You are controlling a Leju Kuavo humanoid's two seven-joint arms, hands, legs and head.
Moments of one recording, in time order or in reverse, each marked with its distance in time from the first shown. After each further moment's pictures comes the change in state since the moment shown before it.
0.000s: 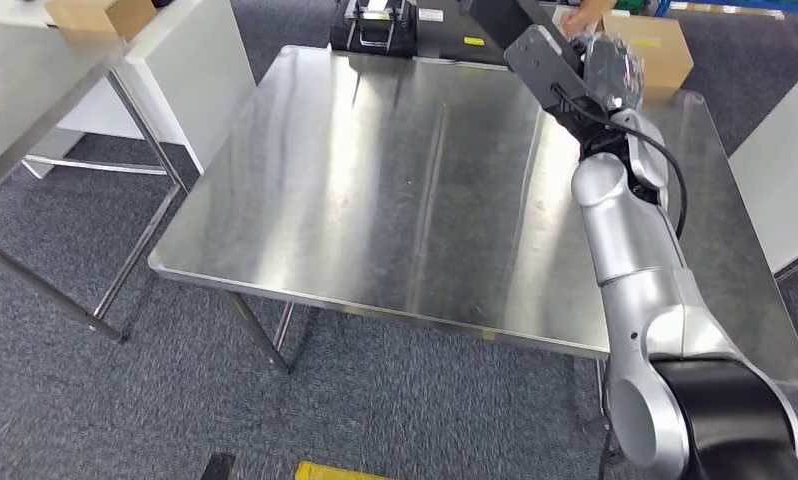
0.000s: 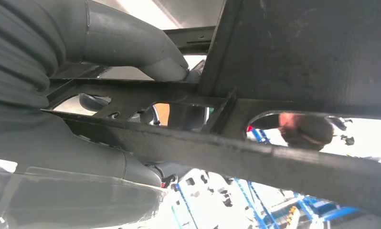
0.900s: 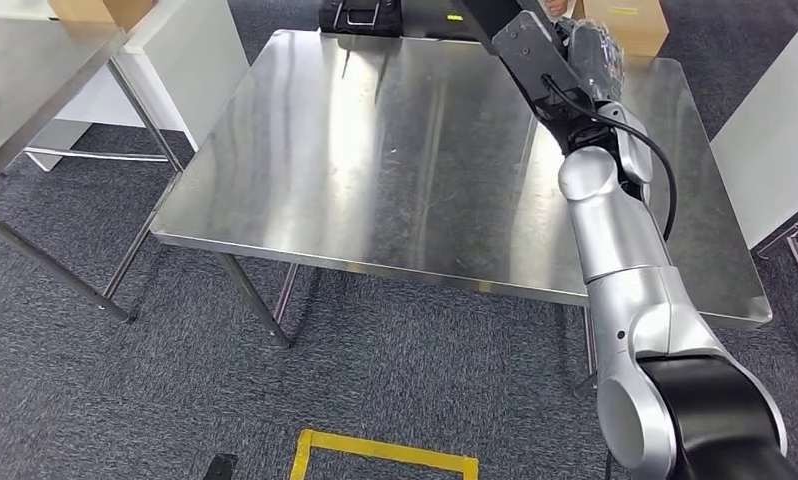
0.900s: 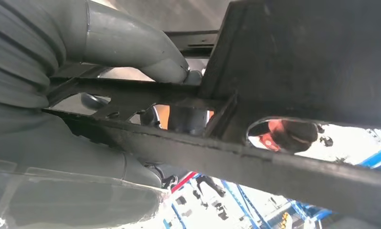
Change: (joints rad) left arm -0.001 -0.001 0.001 0.000 0.008 0.003 -0.005; right arm 0.000 0.040 0.000 -0.029 -0.082 0.008 -0.045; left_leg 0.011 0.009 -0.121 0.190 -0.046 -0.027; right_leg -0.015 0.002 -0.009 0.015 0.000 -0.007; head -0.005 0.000
